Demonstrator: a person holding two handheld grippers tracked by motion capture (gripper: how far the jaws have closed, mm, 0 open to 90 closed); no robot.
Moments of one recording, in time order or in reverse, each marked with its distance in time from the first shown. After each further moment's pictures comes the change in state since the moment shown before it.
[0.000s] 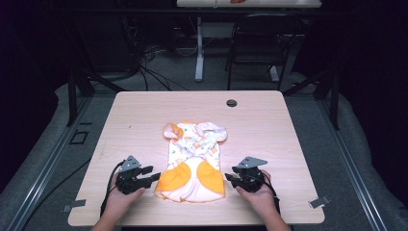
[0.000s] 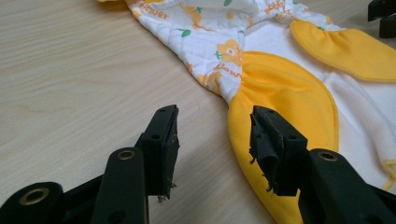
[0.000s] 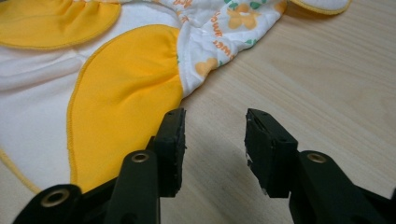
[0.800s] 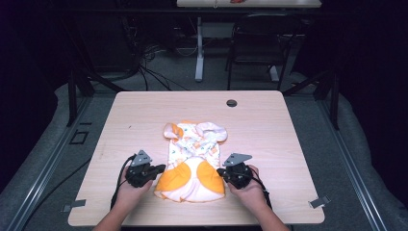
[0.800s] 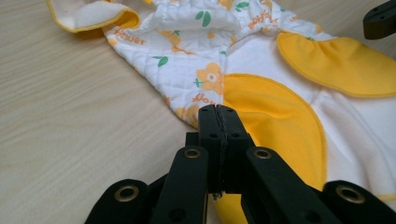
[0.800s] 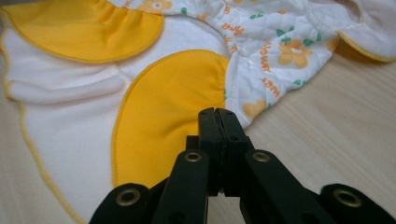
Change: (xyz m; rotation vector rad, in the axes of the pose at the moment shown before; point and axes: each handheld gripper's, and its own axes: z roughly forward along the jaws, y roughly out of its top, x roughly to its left) left arm -0.015 0.028 0.023 0.044 0.007 0.079; right arm 0.024 0.034 0.014 0.059 0.050 -0.128
